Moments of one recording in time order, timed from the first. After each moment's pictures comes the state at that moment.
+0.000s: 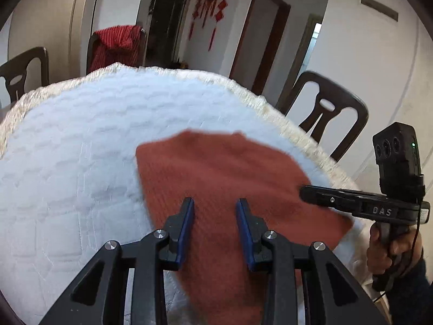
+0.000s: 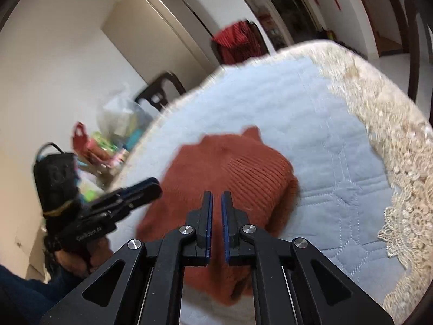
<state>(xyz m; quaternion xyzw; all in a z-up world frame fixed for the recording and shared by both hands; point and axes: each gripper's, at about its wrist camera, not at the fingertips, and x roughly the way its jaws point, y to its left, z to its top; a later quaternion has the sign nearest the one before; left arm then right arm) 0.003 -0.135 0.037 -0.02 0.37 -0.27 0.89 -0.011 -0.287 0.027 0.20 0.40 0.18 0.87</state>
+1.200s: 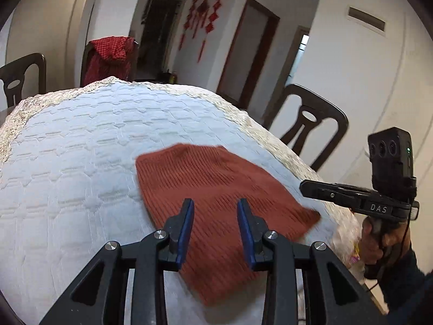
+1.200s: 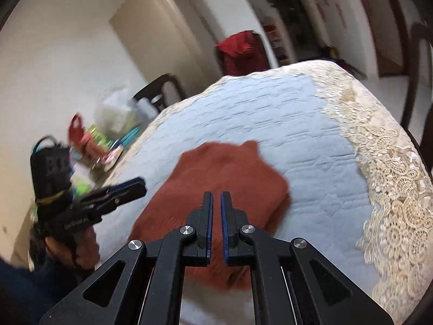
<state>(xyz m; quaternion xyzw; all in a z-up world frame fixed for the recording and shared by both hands) -0.029 -0.115 0.067 -0.04 0.34 -0.31 0.89 -0.048 -0.281 0.067 0.16 0.35 0.21 0.90</state>
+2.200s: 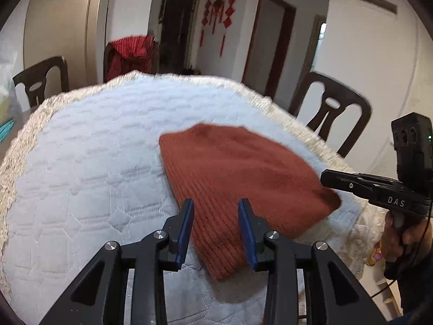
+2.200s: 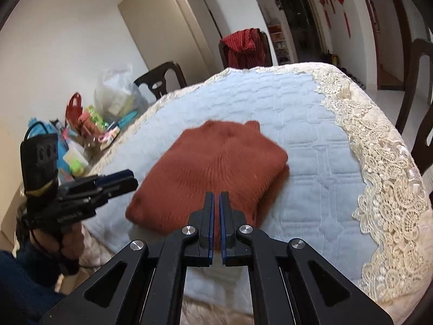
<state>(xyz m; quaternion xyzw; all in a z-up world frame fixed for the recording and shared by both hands) -0.042 -0.122 0.047 0.00 0.36 -0.23 0.90 -0.057 -0.274 0.048 0.13 0.36 0.18 0.90</state>
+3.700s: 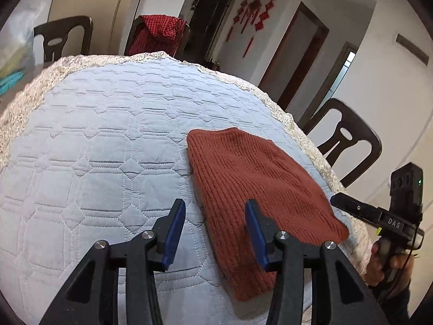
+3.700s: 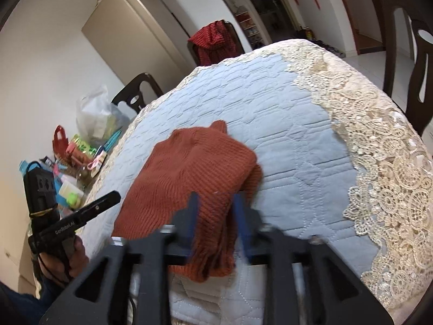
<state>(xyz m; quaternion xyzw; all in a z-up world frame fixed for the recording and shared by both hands) -0.011 -0.084 0.042 -0.11 0.39 -0.21 0.89 -0.032 -0.311 0.038 0.22 0.38 0.15 0.89</state>
